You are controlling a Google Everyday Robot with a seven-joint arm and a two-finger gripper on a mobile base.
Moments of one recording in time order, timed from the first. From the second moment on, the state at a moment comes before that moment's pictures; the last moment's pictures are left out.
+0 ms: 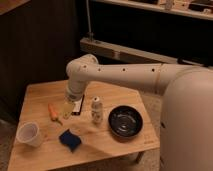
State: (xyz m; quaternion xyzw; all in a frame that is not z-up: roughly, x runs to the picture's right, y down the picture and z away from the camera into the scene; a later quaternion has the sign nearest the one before) arm -0.181 0.073 0.710 -0.35 -0.16 0.13 0.91
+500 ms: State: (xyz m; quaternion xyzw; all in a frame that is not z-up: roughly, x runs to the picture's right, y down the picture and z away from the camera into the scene) arm -0.214 0.080 0.685 -0.34 -0.25 0.15 0.90
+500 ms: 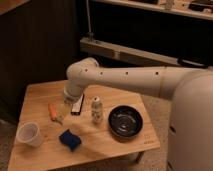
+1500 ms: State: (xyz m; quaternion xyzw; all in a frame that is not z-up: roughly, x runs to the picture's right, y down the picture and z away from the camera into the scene) arm -0.342 0.099 0.658 -0.32 -0.32 0.06 0.89
